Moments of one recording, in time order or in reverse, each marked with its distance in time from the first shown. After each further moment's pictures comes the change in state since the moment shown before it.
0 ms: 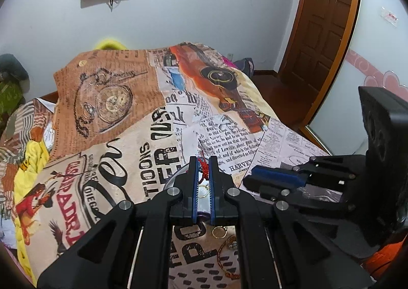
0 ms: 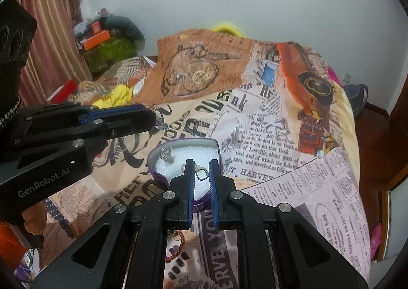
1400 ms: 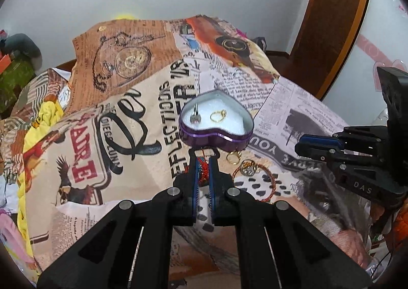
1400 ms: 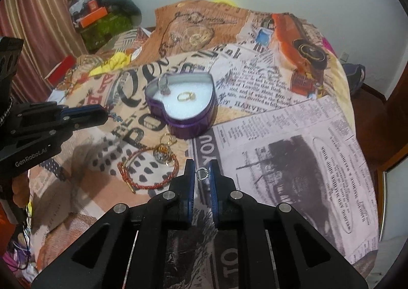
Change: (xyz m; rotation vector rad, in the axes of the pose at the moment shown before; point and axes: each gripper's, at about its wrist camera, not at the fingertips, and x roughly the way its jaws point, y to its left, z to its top) left arm -0.035 0.005 -0.074 -0.038 0.096 0.066; right arm -0.024 0.001 -0.052 0.004 0.105 -0.027
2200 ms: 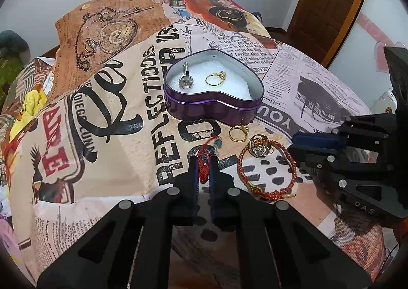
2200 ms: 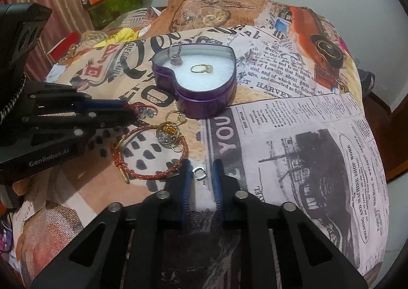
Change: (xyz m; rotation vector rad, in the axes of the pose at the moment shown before) left arm 0.056 -0.001 -0.019 0.036 0.139 -0.025; right arm 0.039 0.016 -0.016 -0.100 0.091 0.009
